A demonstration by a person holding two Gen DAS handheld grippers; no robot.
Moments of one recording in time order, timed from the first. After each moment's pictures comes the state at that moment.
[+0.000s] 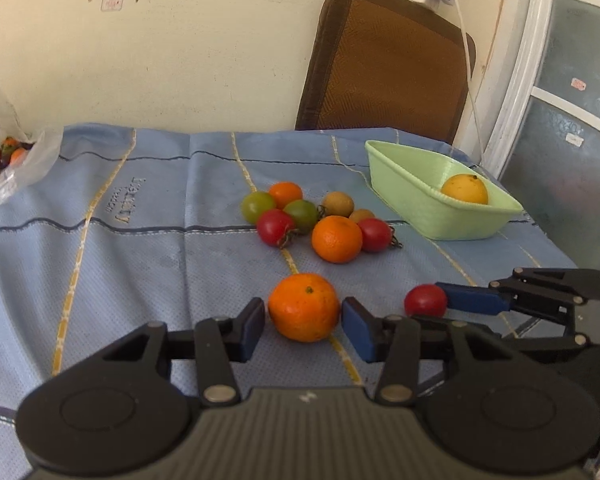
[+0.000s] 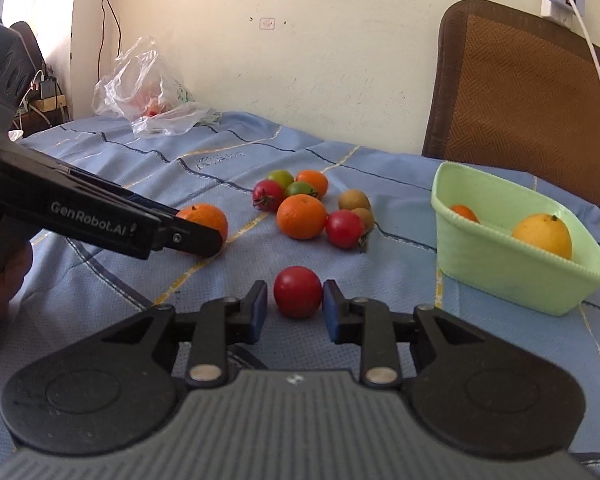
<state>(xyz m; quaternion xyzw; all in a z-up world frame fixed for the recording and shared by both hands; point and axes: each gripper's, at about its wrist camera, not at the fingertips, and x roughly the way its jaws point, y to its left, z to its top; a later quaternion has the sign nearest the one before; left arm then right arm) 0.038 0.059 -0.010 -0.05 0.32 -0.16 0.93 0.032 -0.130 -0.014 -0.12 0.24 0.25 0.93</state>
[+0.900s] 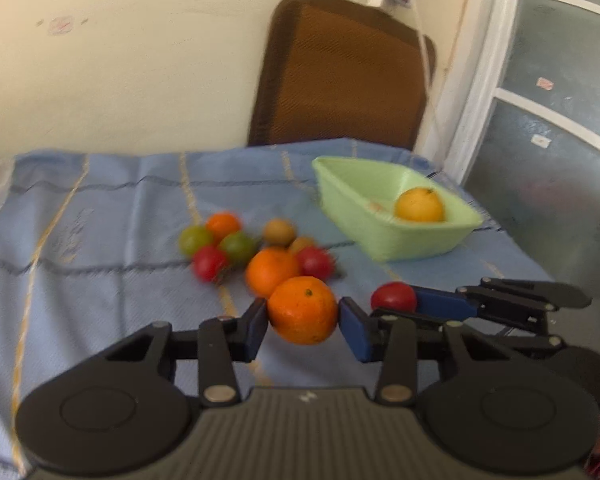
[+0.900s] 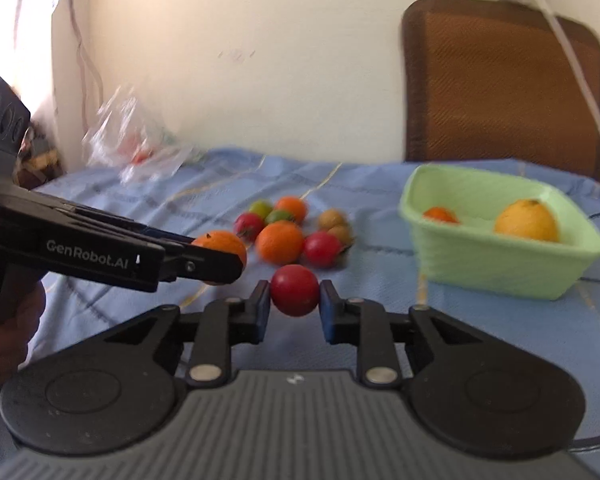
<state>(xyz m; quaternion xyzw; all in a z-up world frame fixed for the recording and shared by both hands) 0.054 0.026 0.017 -0.05 0.30 -0.22 0.92 0.031 -0.160 -0.004 -0.03 0.21 0.23 0.95</state>
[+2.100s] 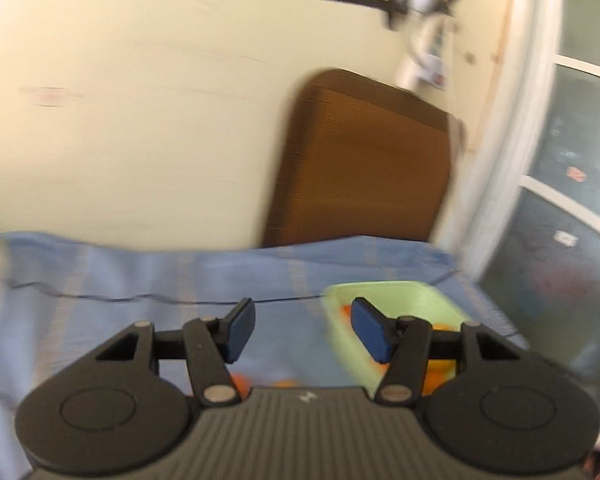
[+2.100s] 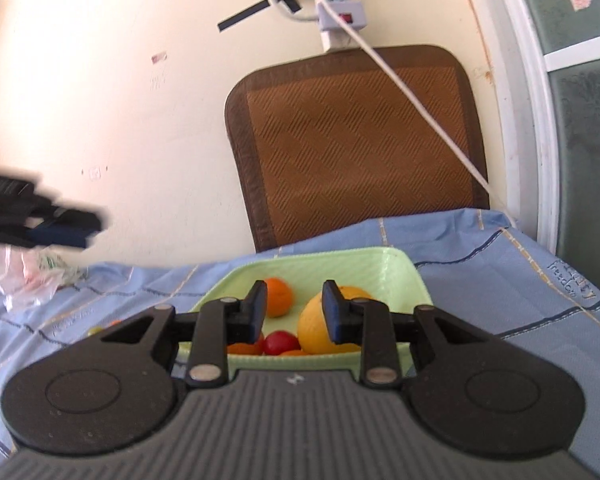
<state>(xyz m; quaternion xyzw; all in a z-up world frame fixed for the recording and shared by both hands) 0.119 0.041 0.077 -0.08 0.25 -0.17 0.95 0.077 -0.255 0.011 0.07 0.11 0.11 0.99</state>
